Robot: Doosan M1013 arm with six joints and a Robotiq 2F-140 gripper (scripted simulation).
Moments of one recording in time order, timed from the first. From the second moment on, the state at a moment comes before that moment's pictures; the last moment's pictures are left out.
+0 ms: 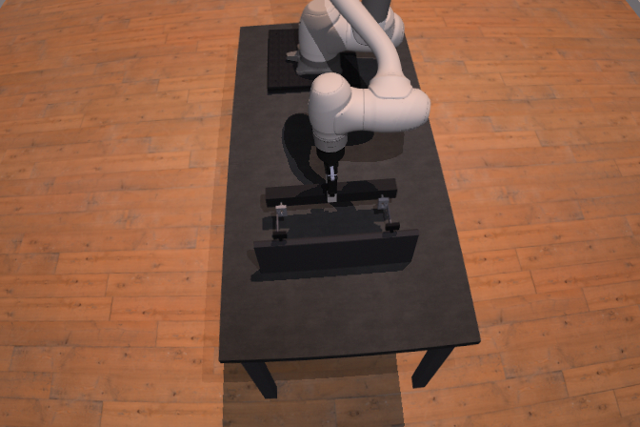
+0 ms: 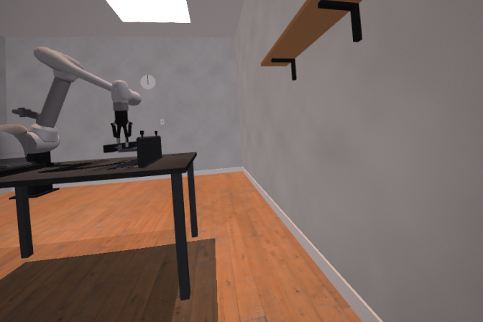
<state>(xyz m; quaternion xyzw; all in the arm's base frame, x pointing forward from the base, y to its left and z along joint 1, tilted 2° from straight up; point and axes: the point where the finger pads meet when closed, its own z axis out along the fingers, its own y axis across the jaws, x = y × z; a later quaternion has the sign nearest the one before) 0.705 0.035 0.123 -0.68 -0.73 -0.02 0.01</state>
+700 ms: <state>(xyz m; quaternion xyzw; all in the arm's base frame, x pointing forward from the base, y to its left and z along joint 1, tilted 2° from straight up) 0.710 0.035 0.123 -0.68 -0.73 -0.02 0.01</state>
